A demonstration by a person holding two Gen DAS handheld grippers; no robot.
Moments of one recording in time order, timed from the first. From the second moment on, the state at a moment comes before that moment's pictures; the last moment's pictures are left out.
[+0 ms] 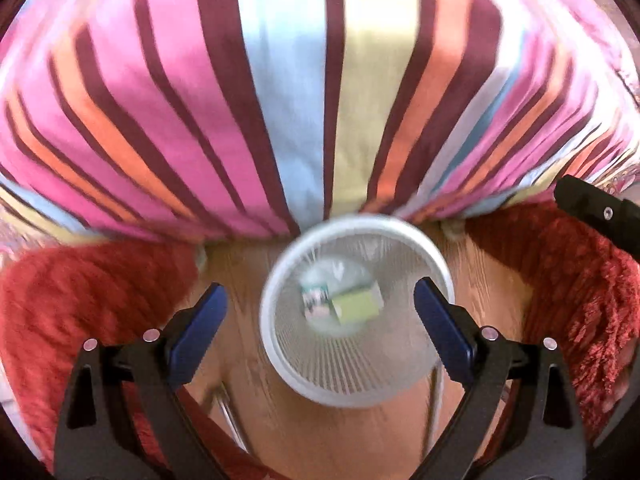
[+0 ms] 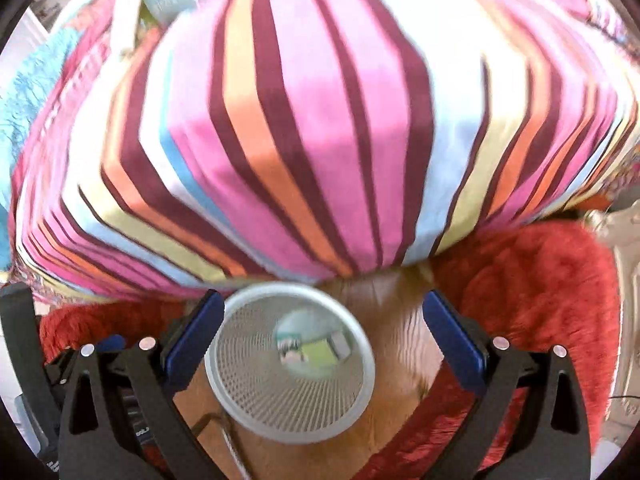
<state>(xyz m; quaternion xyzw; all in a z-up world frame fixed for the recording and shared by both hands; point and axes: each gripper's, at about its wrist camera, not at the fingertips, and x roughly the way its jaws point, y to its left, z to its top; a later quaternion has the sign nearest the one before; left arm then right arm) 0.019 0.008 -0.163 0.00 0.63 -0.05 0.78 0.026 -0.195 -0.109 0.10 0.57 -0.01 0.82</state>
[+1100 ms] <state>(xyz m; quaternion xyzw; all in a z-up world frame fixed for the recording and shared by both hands) 0.111 0.015 -0.043 0.03 0.44 -0.04 0.90 0.084 -0.202 -0.003 0.07 0.37 0.05 0.92</state>
